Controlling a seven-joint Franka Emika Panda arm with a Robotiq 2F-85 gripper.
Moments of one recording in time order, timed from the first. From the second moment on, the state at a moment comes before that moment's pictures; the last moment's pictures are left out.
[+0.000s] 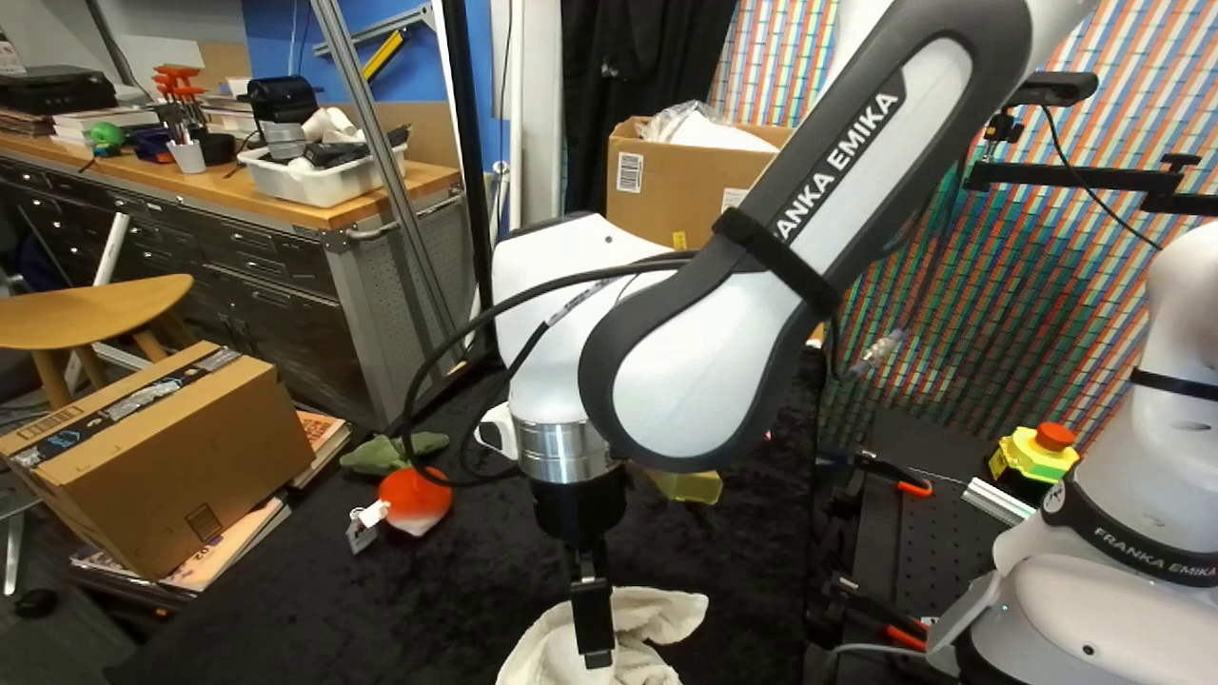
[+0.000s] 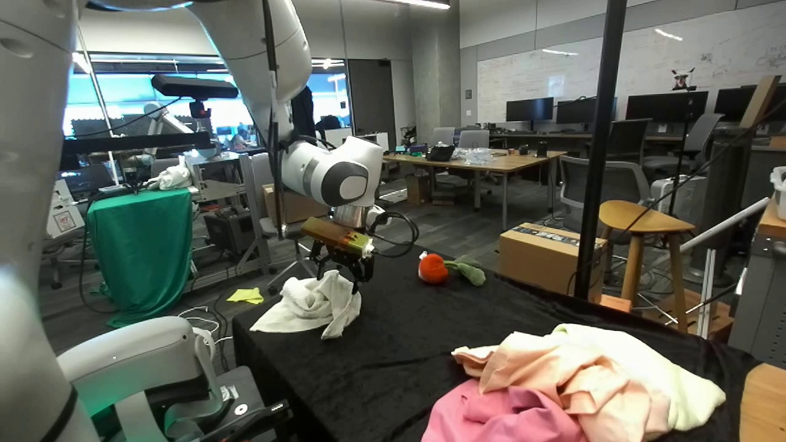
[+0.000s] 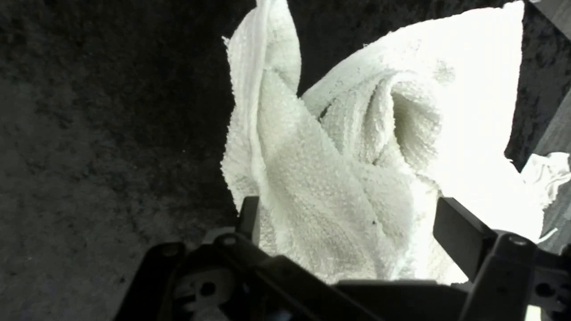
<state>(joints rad) 0.25 0.36 0.34 -2.20 0.22 2.44 -0.28</state>
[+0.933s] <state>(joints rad) 0.29 0.44 0.35 -2.20 0.06 2.60 -0.23</state>
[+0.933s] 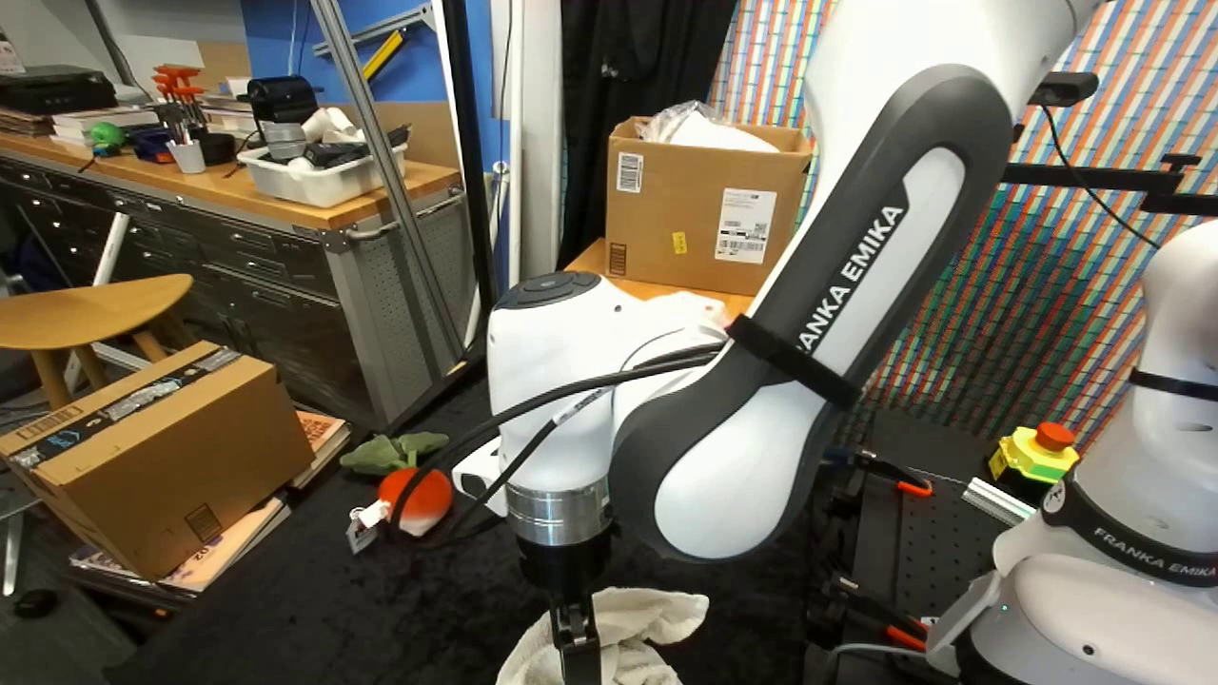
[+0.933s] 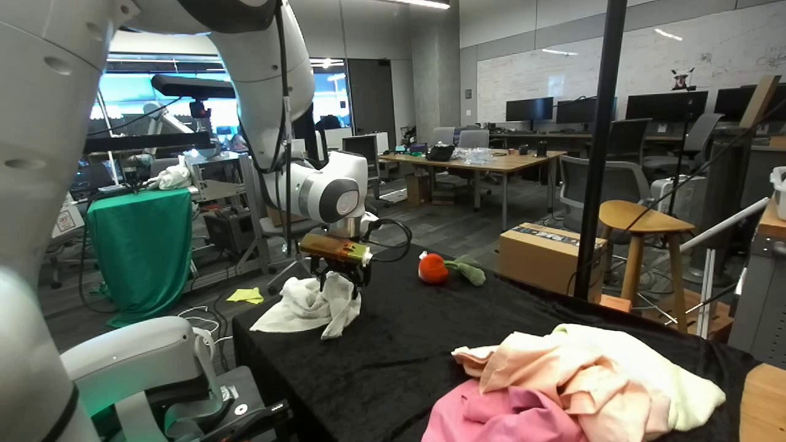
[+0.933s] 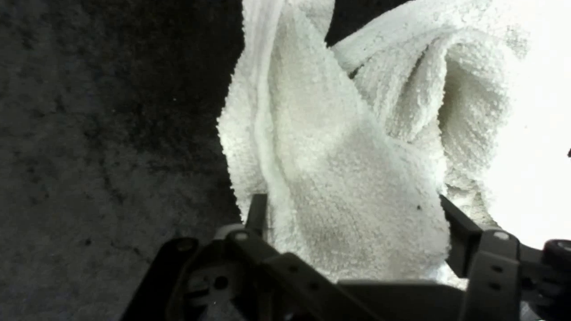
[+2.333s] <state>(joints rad) 0.89 0.25 -0.31 -2.34 -0.60 2.80 0.80</state>
